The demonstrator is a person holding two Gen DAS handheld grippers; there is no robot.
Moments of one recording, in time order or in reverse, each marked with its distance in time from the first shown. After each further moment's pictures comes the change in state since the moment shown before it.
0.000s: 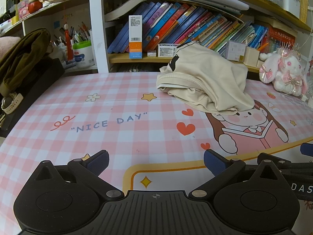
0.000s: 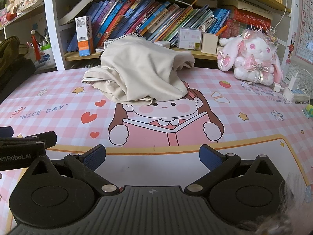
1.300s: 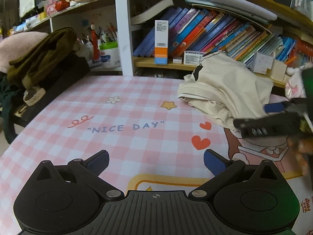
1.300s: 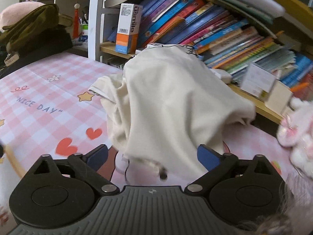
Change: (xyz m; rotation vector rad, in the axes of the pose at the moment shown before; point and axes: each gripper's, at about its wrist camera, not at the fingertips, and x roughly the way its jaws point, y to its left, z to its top) left arm 0.003 -0.019 0.011 -0.107 -0.028 0.198; right arm 0.133 -0.011 0.090 -0.408 -0.050 0.290
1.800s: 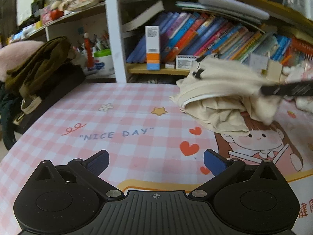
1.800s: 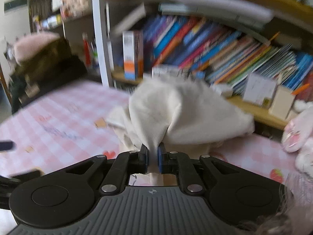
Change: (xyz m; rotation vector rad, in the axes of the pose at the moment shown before) left arm 0.004 -0.027 0.005 0.048 -0.027 0.006; right arm -0.069 -0.043 0.010 0.108 -0.119 0.149
